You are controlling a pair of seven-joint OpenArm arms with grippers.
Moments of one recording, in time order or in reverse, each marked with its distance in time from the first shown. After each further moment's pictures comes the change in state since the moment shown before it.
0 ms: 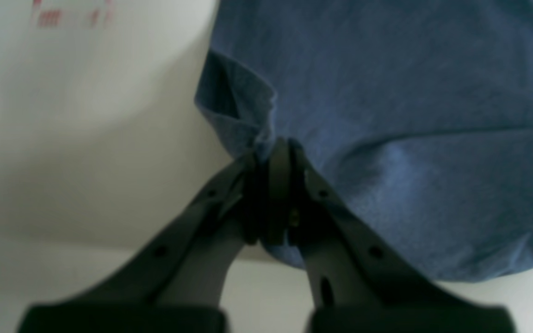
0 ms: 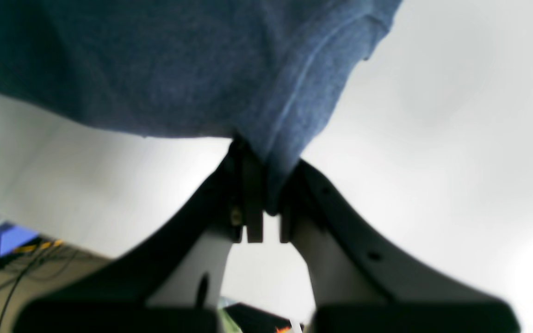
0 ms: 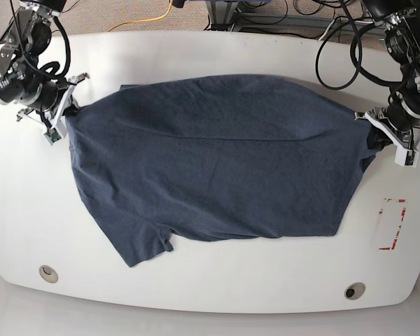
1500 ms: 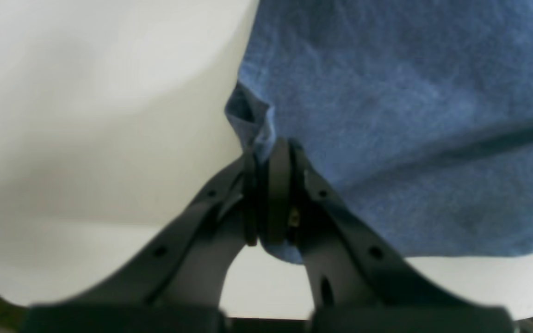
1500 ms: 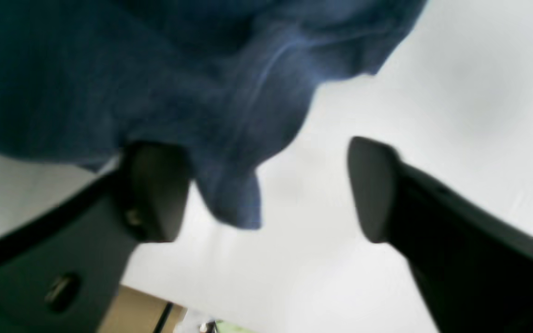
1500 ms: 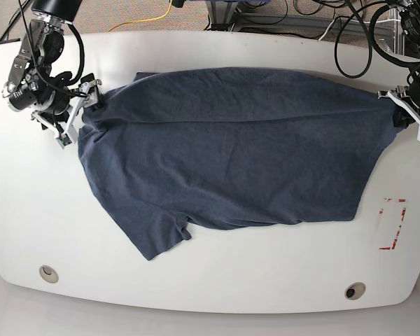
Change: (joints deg) left arm 6.3 -2.4 -9.7 0.0 0.1 -4.8 -0.4; right arm 6.0 -5.2 -2.6 -8.0 -4.0 -0.2 0.2
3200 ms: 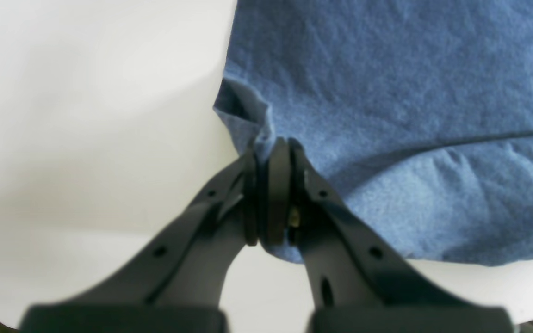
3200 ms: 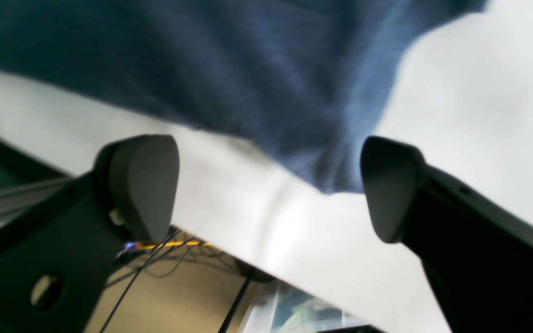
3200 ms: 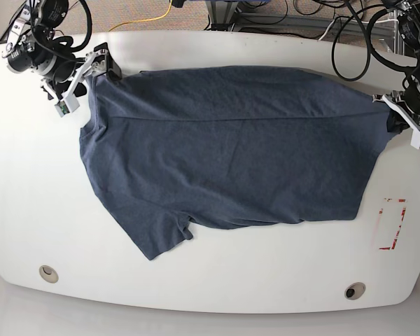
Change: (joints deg) left arm -1.6 -0.1 3.1 0.0 0.0 0.0 0.2; right arm -14.6 -3.2 6.5 6.7 15.8 0.0 1.0
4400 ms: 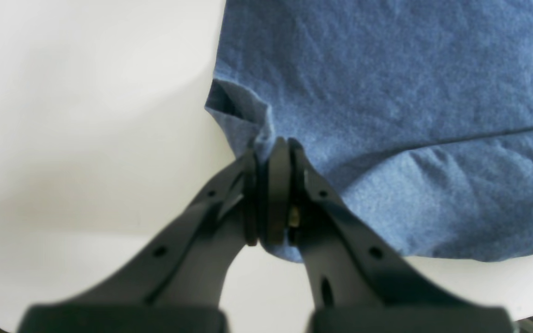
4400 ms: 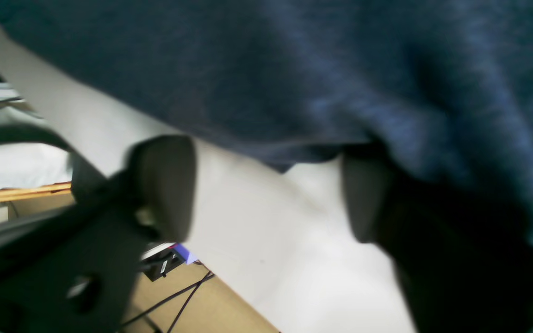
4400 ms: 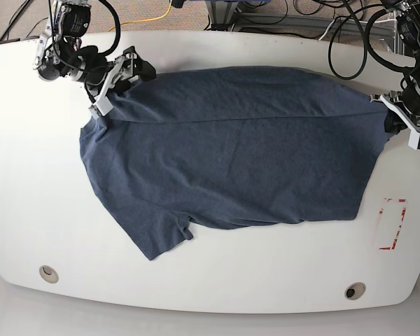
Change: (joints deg) left arm 0.0 0.0 0.2 0.0 0.0 0.0 0.0; right arm 7.2 -4.2 -8.4 -14.6 0.6 0.2 0.8
